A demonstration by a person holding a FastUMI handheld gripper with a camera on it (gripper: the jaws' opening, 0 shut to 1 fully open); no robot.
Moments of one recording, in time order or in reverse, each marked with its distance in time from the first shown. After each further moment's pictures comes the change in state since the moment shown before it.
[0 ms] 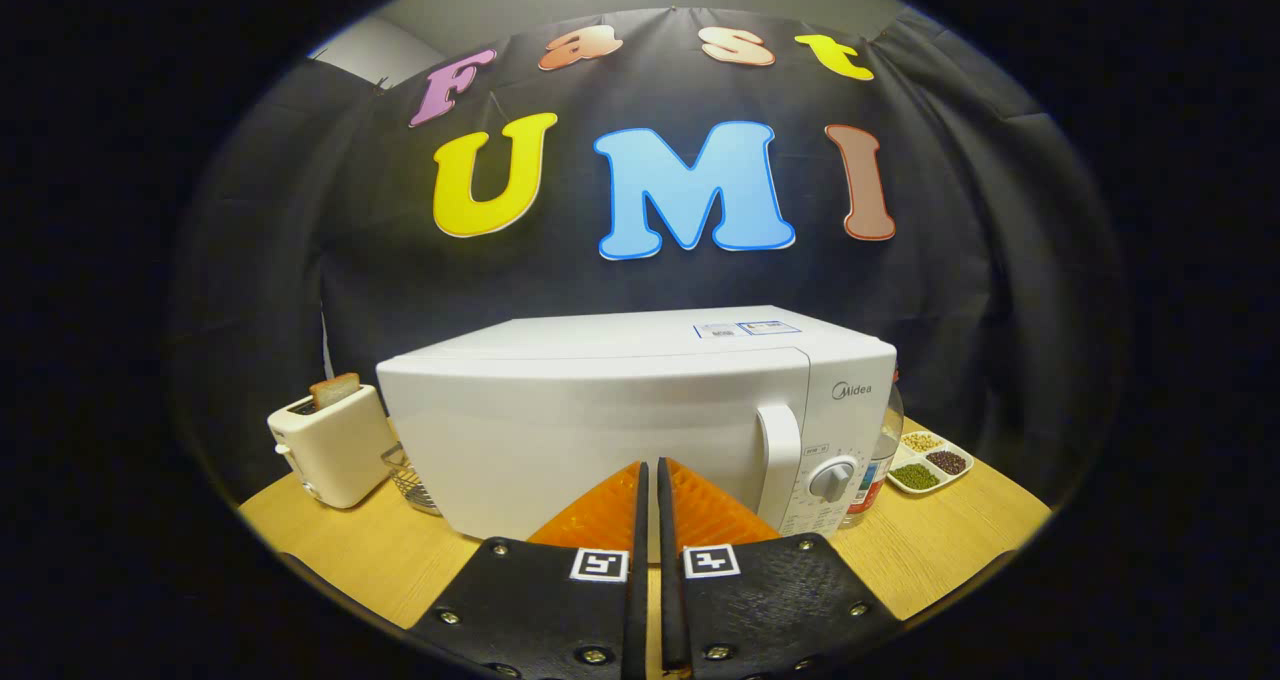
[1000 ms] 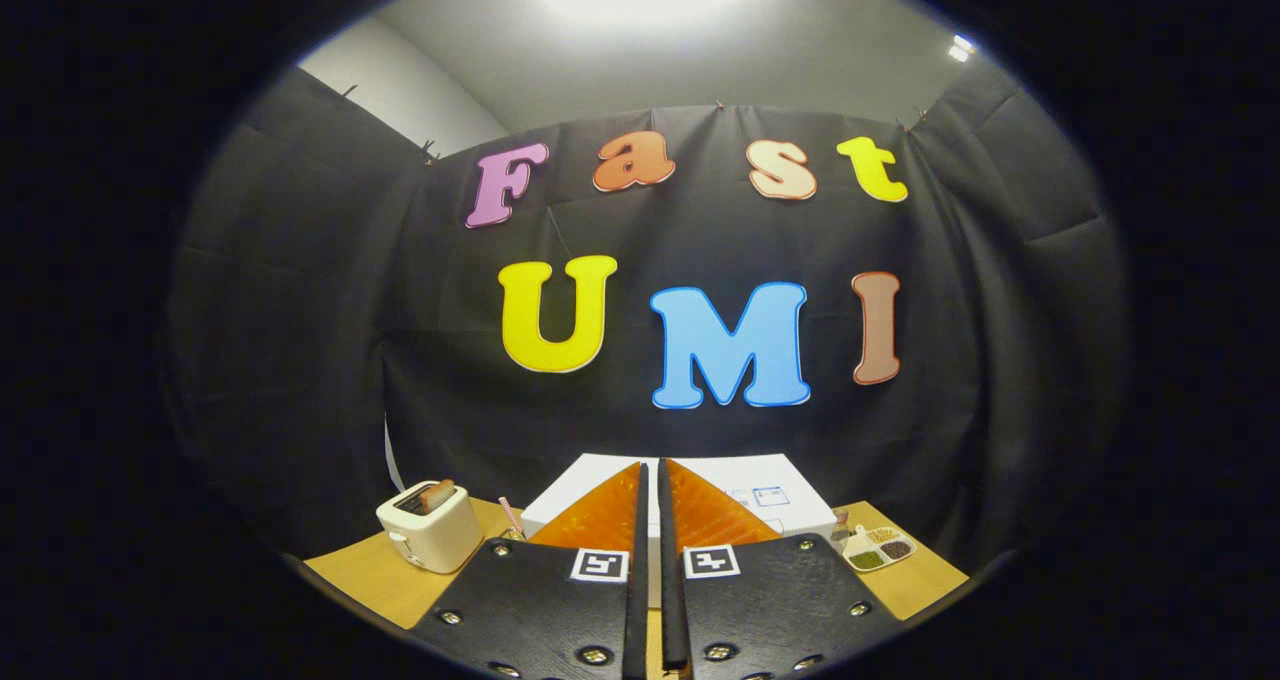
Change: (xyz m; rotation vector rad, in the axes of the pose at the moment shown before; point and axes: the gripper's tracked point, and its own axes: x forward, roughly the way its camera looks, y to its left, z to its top) arm -0.136 0.055 0.209 -0.061 -0.213 0.036
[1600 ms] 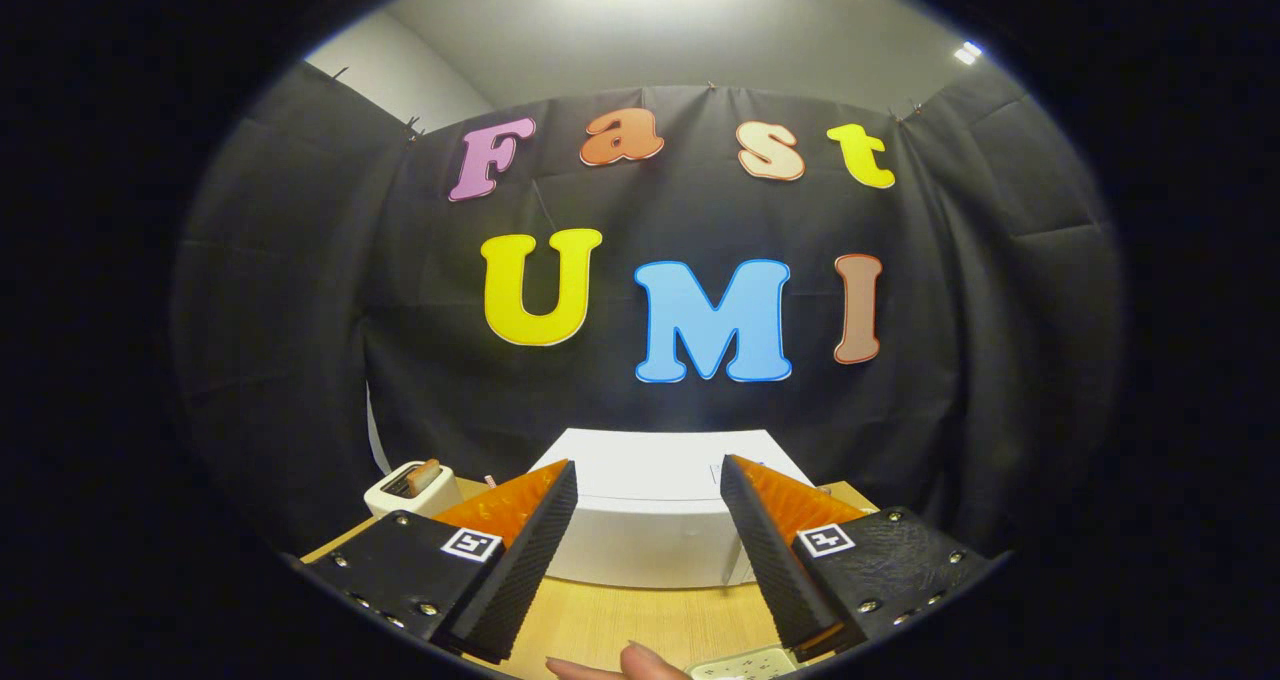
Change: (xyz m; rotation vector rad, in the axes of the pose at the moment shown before) arm -0.004 0.001 -0.024 0.001 0.094 -0.046
